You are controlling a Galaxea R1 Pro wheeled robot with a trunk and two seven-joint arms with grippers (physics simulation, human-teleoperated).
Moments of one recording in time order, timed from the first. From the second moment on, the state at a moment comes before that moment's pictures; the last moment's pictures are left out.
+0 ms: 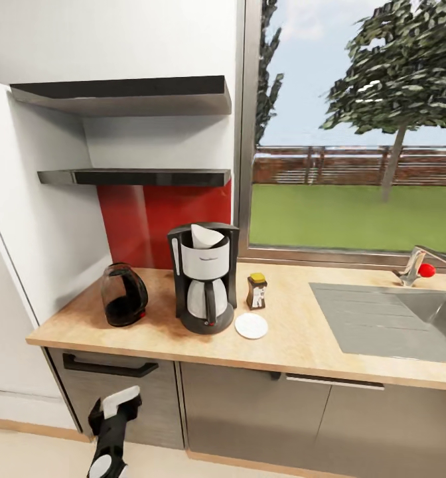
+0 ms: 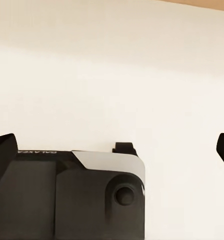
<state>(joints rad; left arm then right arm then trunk) -0.26 0.01 -0.09 -0.74 0.19 -0.36 0.38 -0.32 0.07 -0.13 -0.03 0.16 0.00 -0.09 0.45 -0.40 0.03</state>
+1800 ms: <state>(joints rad) -0.52 -0.04 -0.09 -1.02 0.06 0.06 0.46 -0.29 0.07 -0.13 -0.03 0.16 -0.01 -0.09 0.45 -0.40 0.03</state>
